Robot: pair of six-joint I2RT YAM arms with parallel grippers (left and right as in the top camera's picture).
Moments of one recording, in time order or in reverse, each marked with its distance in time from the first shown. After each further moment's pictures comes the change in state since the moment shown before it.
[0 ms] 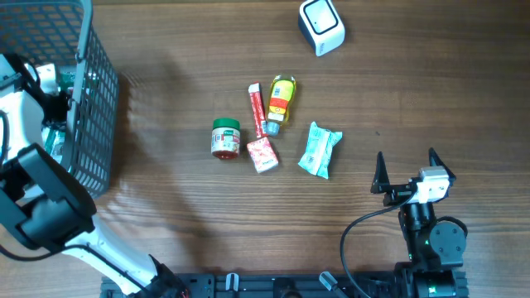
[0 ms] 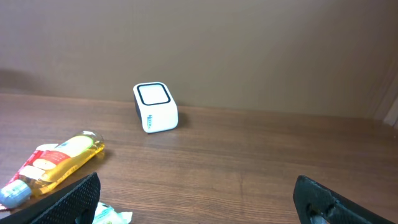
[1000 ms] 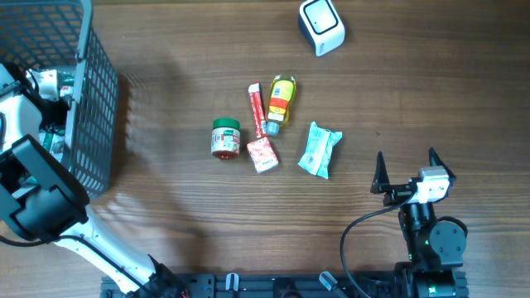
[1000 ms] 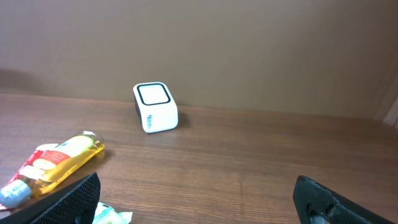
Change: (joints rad) left arm 0.040 0.093 0.007 0.085 0.060 0.072; right arm 0.000 0.000 0.000 0.000 0.000 0.000
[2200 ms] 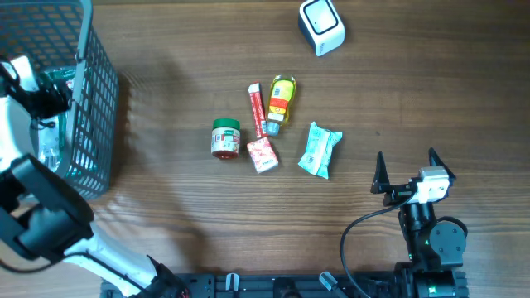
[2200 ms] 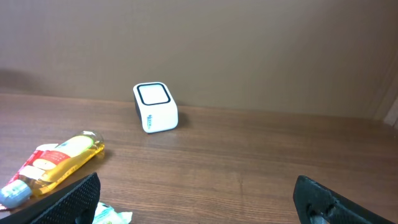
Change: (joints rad) left arm 0.012 -0.126 -0.002 -0.023 -0.002 -0.186; right arm 0.000 0.000 0.000 0.000 0.000 0.000
